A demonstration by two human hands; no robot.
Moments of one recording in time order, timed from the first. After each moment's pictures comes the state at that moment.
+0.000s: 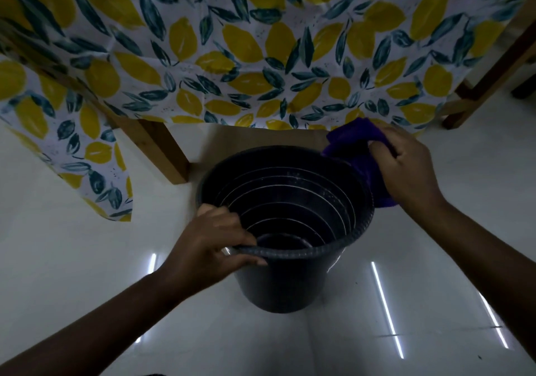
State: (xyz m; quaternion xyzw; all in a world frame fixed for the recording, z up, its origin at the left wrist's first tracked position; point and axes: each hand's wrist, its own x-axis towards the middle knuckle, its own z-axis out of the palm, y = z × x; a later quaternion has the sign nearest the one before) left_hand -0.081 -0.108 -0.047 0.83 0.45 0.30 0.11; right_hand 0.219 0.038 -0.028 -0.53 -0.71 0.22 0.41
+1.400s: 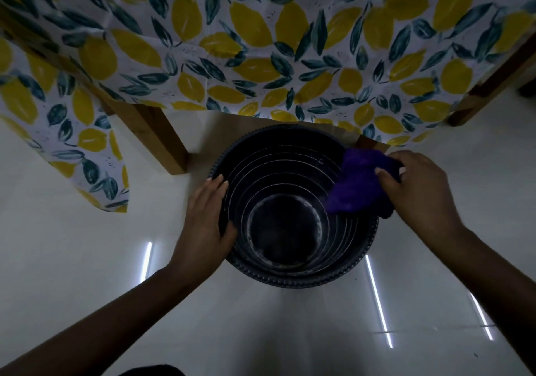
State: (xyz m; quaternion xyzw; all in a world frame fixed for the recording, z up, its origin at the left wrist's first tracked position) left_hand -0.086 -0.103 -0.091 0.66 0.69 0.24 0.16; right_hand 0.234 0.015 -0.057 -0.62 -0.73 0.13 0.25
